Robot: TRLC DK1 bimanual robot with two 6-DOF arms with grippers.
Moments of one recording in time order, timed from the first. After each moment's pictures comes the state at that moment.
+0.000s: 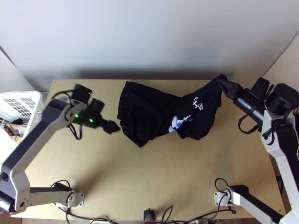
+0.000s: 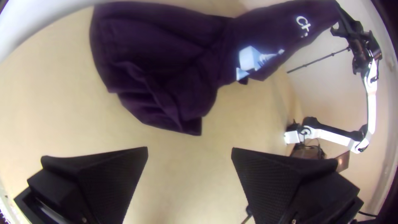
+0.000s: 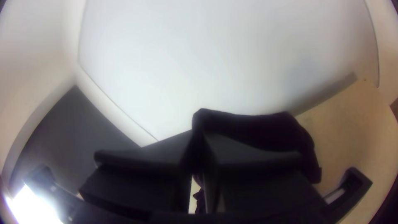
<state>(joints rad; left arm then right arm) -0.35 1.42 1.36 -1.06 0.47 0.00 0.12 1.07 1.19 -0.20 -0.46 0.72</state>
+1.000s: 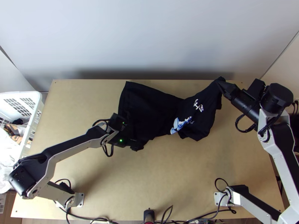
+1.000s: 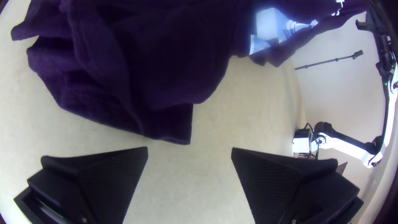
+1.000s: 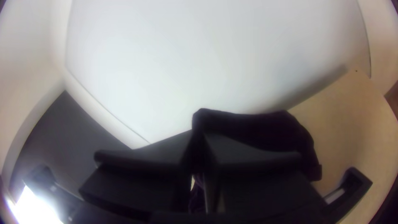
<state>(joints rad) -0.62 1.61 0.95 -0.35 0.48 -0.36 0.11 1.10 1.16 -0.20 -0.41 0.73</state>
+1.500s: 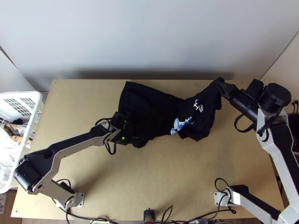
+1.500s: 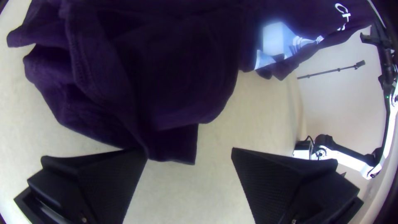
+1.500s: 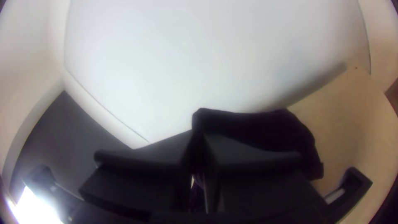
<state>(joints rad) -0.61 1.67 0.97 -0.29 0.47 -0.41 0.12 1.11 1.15 -0.20 -0.41 0.73</state>
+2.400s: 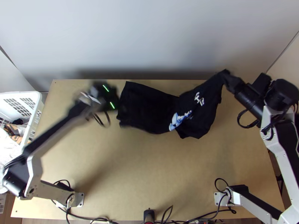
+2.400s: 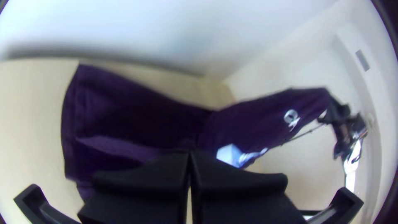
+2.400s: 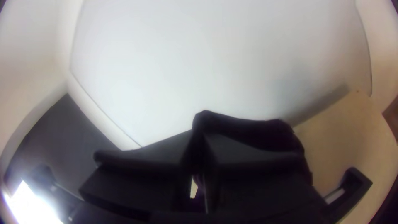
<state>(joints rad) -0.44 1.56 1.35 -0.34 0.45 -0.53 0.12 1.12 1.24 -0.18 -0.36 0.71</state>
